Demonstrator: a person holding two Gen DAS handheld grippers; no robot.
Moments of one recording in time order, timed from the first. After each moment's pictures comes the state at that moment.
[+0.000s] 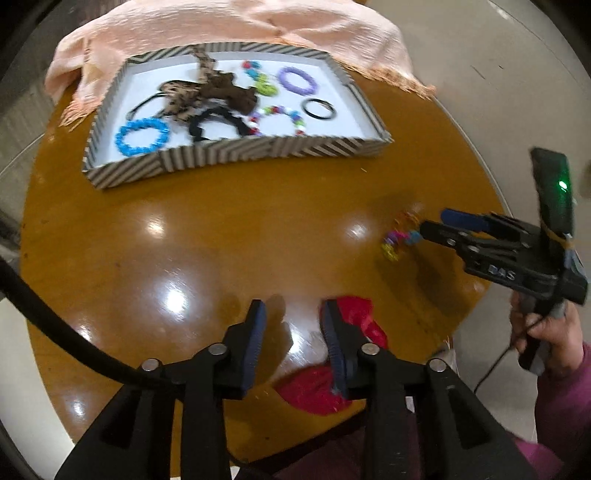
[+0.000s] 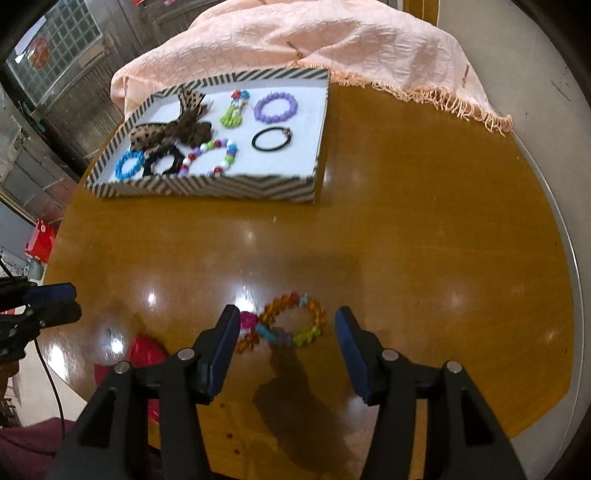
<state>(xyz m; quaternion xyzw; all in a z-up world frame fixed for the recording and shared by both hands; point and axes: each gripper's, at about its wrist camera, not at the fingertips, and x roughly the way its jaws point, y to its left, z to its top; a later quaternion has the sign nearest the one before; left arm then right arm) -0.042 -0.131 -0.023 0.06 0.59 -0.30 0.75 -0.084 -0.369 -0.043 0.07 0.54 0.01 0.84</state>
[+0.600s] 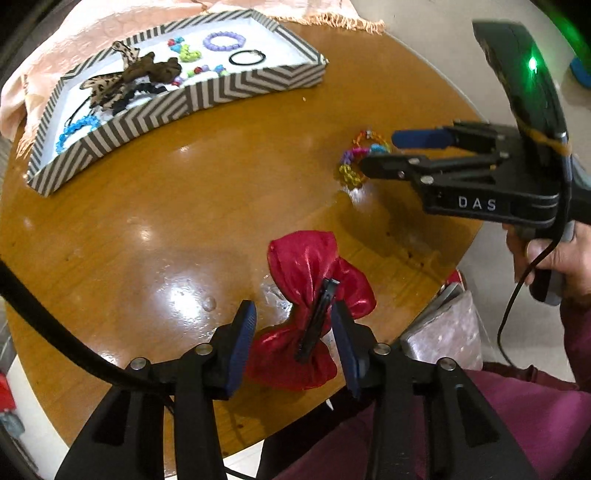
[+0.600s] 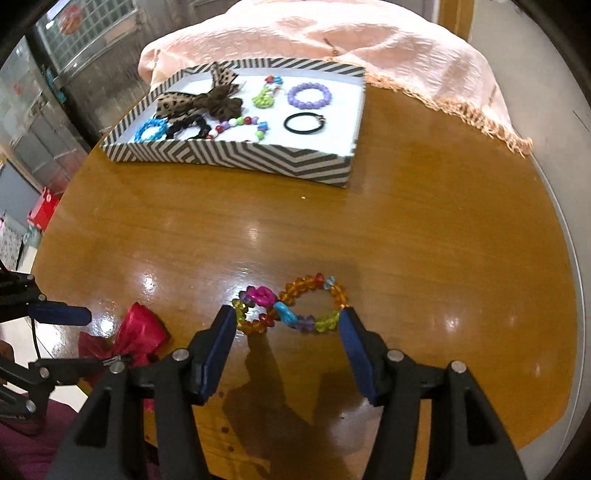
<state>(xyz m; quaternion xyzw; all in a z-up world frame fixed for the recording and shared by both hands) -0.086 -0.168 -0.058 0.17 0.59 -0.34 0.71 -0.087 -0.348 -0.059 0.01 0.54 0.04 0.84</state>
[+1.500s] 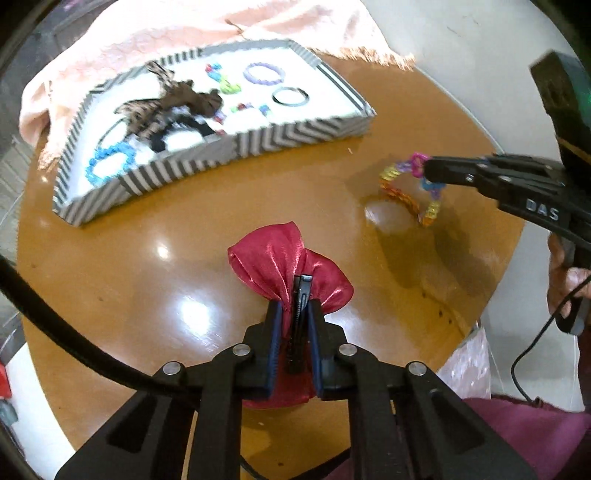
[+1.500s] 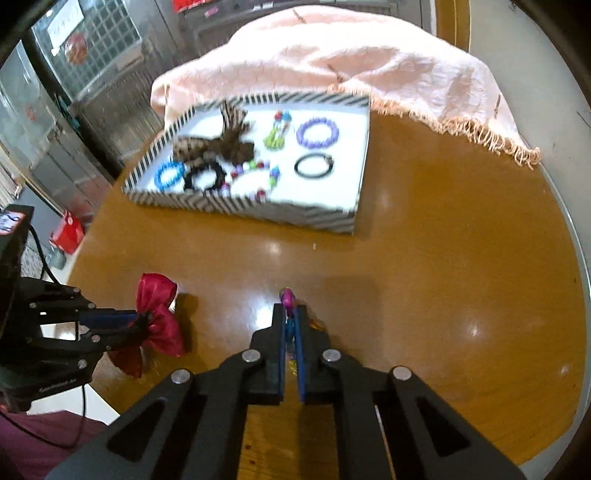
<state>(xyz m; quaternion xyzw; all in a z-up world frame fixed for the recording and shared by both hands) -0.049 -0.161 -0.045 0.14 0.55 -0.31 0.76 -0.070 -0.362 -0.014 0.06 0.50 0.07 0.86</state>
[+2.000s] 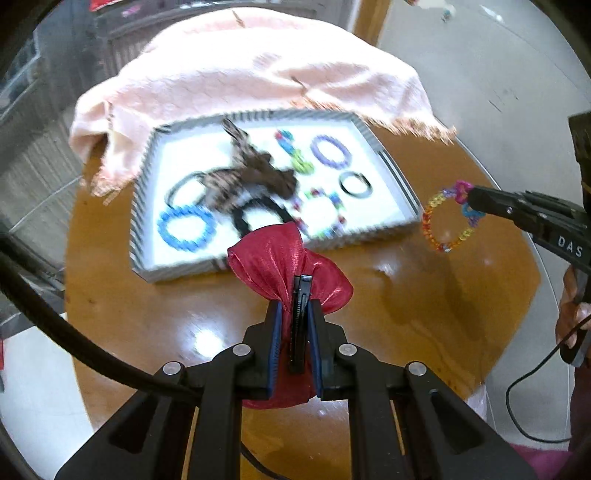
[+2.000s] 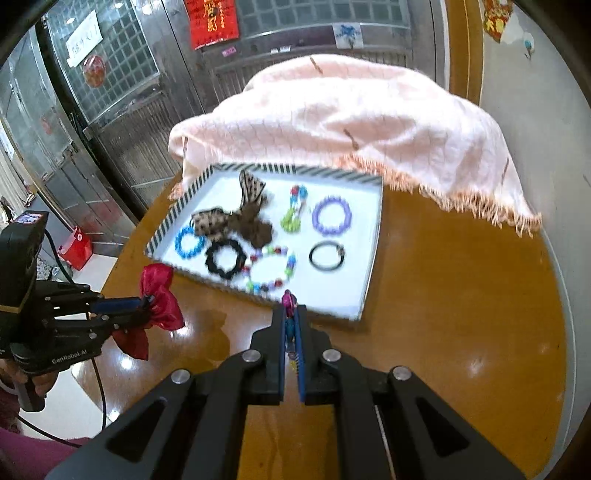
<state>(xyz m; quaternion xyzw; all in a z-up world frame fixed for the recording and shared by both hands) 0.019 -0.131 0.012 0.09 0.51 -0.25 0.82 -0.025 -0.358 0.050 0.04 0.45 0.09 0.89</state>
